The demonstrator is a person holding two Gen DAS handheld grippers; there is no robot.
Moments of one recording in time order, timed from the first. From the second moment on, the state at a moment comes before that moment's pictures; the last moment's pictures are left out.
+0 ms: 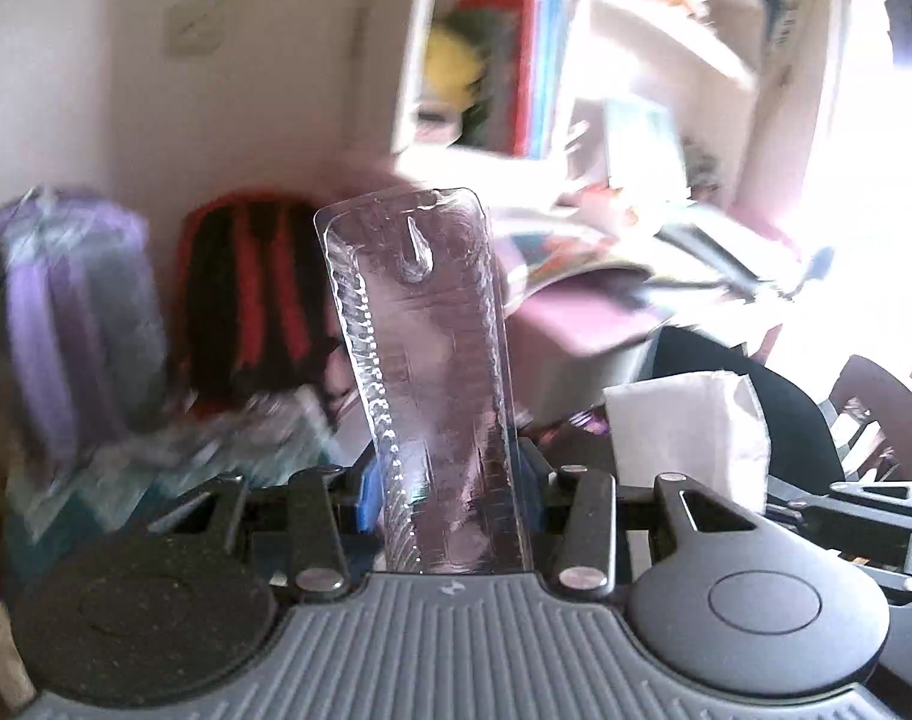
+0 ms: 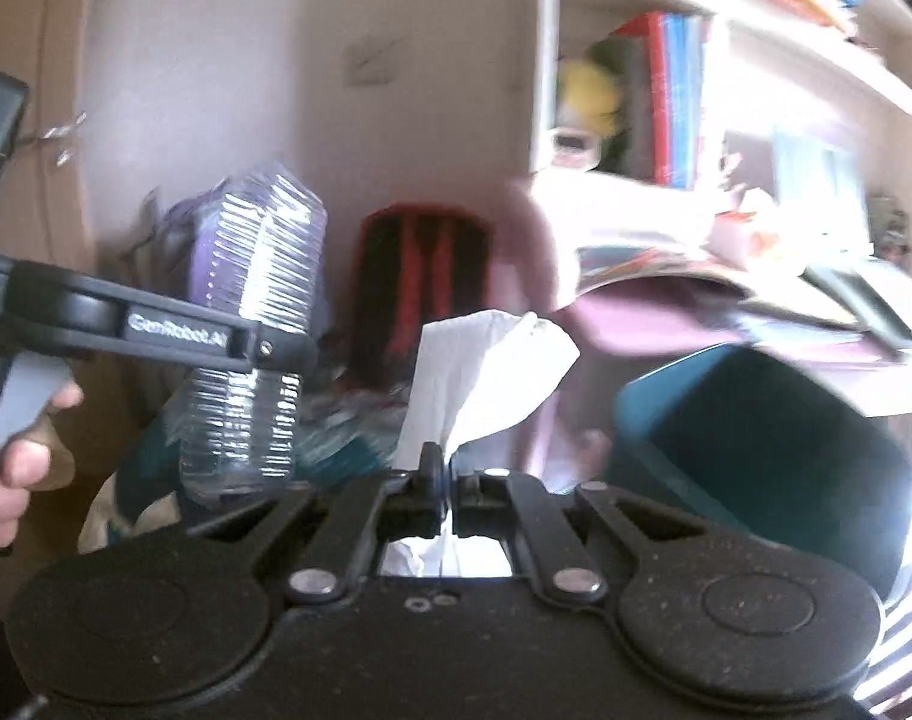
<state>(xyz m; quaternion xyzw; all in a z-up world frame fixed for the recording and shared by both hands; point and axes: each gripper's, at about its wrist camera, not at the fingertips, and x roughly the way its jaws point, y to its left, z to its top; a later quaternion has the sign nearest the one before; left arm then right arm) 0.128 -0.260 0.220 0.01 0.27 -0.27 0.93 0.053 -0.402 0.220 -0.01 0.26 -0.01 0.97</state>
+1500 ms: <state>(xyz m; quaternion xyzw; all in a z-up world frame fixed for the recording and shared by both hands) 0.171 -0.518 0.179 0.11 0.33 -0.39 0.85 0.051 -0.563 0.186 0.01 0.31 -0.14 0.94</state>
